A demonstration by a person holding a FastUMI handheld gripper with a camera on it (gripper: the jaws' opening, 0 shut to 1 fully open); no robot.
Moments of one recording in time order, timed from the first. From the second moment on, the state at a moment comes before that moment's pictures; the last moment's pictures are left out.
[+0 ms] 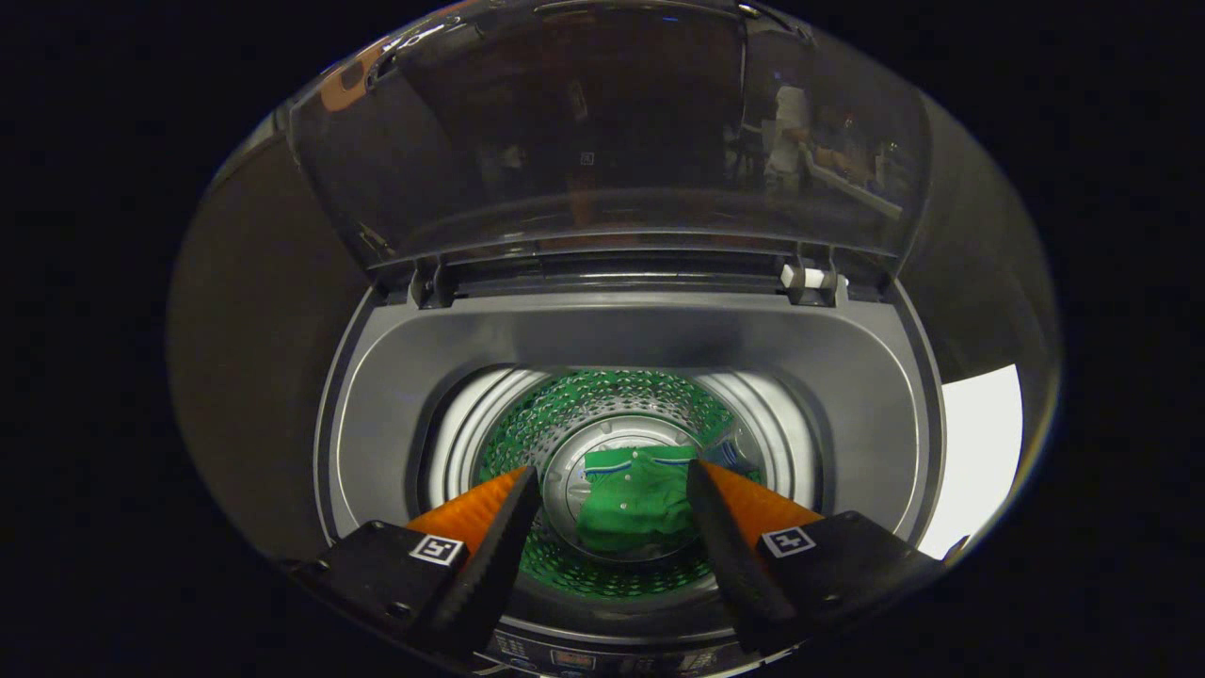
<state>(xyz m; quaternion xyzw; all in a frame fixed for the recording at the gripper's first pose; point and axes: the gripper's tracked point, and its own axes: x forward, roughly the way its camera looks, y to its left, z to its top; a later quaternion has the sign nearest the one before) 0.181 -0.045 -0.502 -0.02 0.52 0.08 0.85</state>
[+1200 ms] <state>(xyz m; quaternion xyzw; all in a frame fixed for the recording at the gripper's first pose) 0.255 0.002 -0.153 0.03 0.20 0.17 0.97</state>
